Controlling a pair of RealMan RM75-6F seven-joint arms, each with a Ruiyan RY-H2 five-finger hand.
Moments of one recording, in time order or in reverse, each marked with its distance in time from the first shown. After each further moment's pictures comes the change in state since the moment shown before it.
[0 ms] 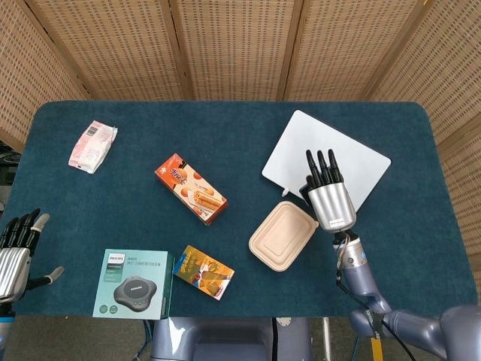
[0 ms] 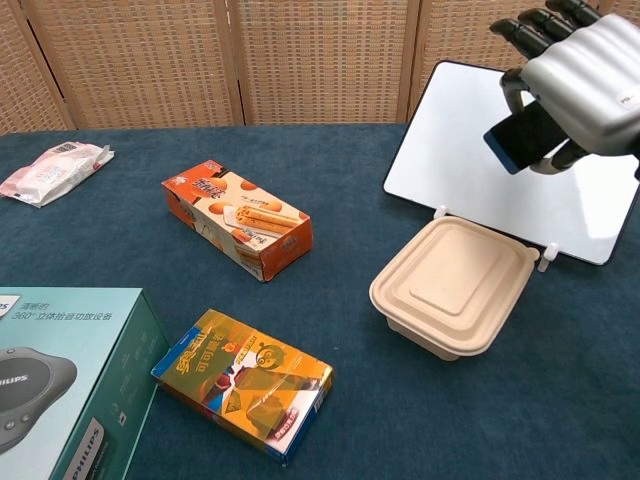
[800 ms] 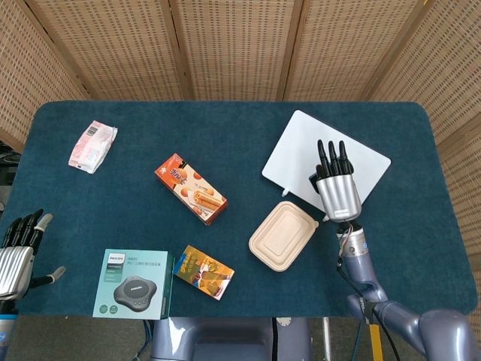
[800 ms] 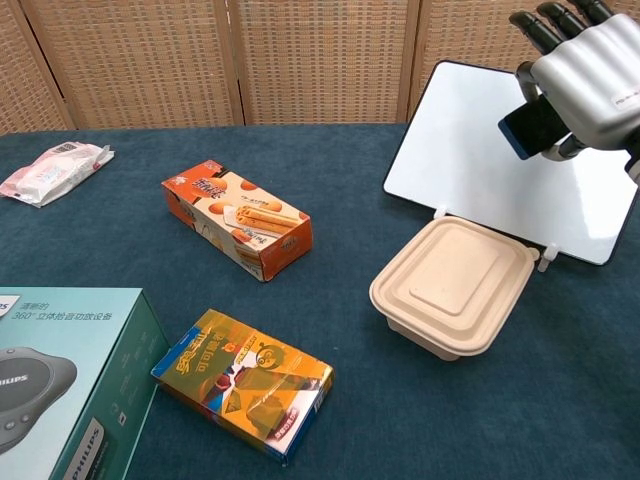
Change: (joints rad) left arm -0.012 -0.011 -0.003 0.012 -0.024 -0.033 0.004; right arm -0.007 -0.131 0.105 0.324 -0.049 -0.034 0.081
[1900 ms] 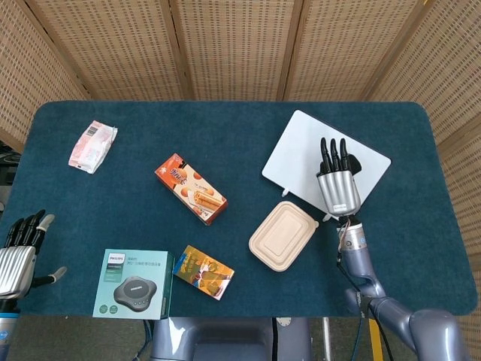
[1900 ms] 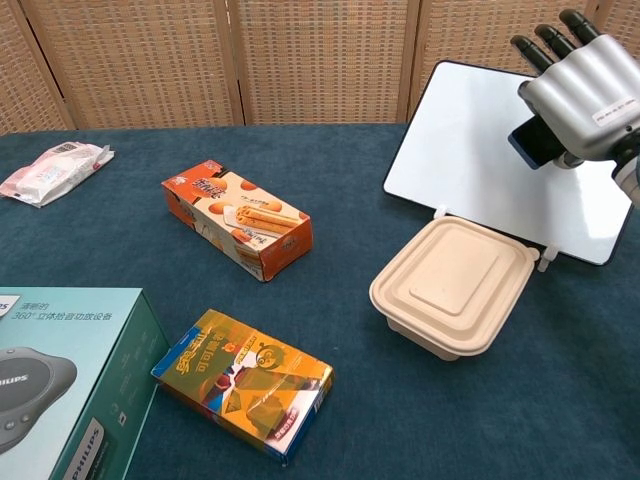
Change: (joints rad) left arm -0.007 -0.007 0.001 0.006 -0.012 -0.018 0.004; right arm 0.012 -0.064 0.036 0.137 0.016 -0.084 -0.091
